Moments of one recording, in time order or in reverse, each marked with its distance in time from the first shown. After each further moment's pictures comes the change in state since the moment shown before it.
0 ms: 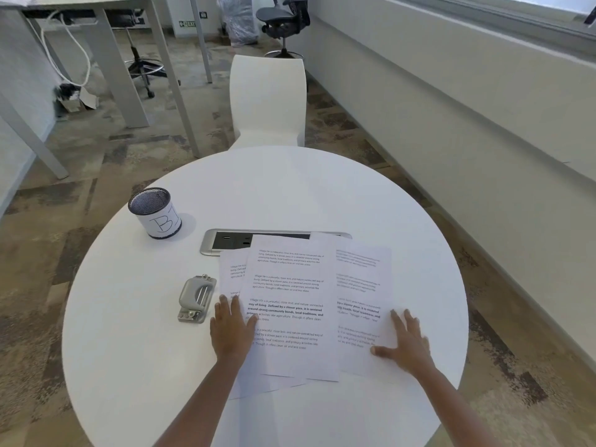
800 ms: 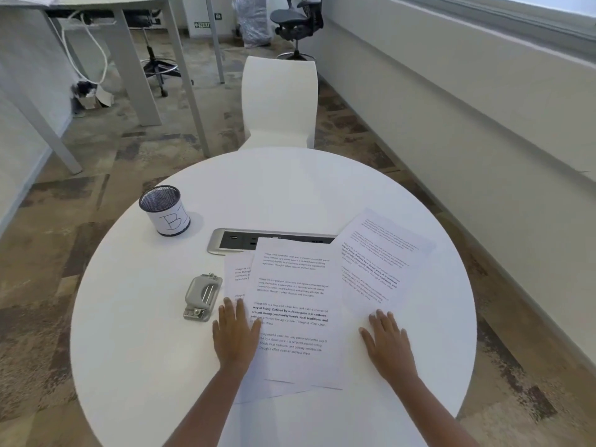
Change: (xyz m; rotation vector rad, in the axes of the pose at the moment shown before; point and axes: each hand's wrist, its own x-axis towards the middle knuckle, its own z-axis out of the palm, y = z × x) left_hand -0.006 -0.006 0.010 0.123 0.015 0.009; right_hand -0.007 -0.041 0.020 -0.249 0.193 -0.192
